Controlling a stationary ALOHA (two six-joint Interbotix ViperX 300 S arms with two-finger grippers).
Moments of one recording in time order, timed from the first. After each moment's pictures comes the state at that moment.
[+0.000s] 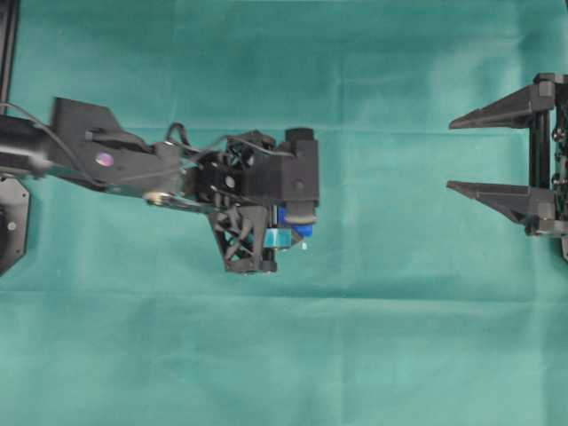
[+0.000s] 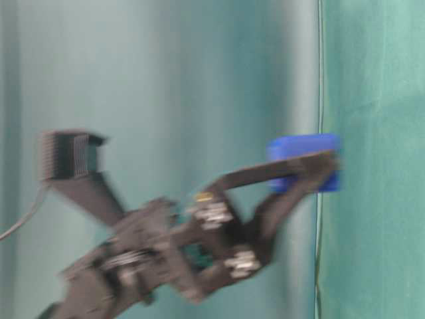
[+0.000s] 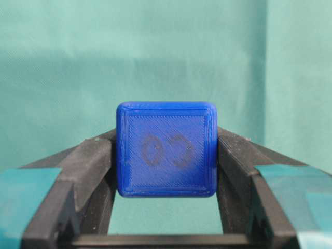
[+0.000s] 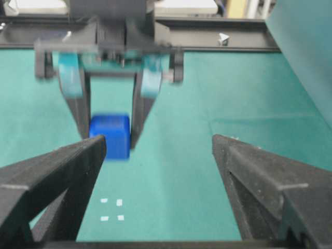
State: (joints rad) left arm -0.01 0.02 0.38 0.00 0.44 -0.04; right arm -0.08 -0.87 1.13 0.03 -0.18 0.07
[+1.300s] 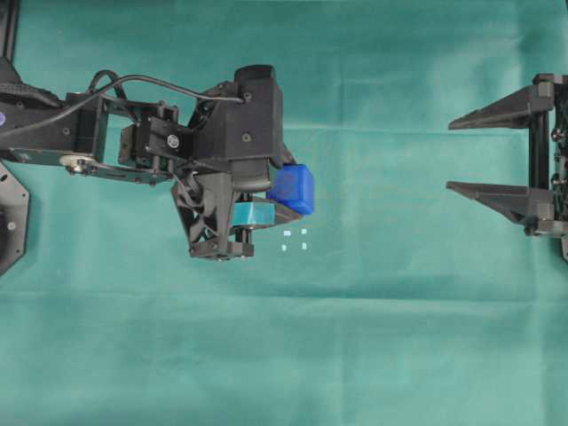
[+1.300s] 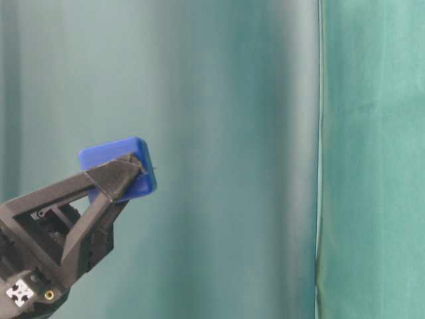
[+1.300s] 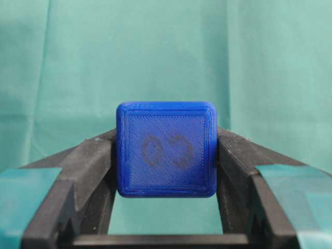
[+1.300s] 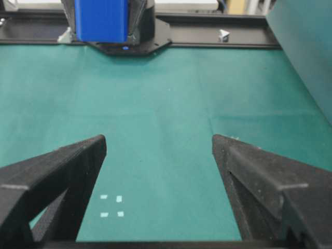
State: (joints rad) left arm -0.02 -0.17 0.27 0.01 0.58 -0.03; right arm -0.08 -0.86 1.13 0.03 -0.17 0.07
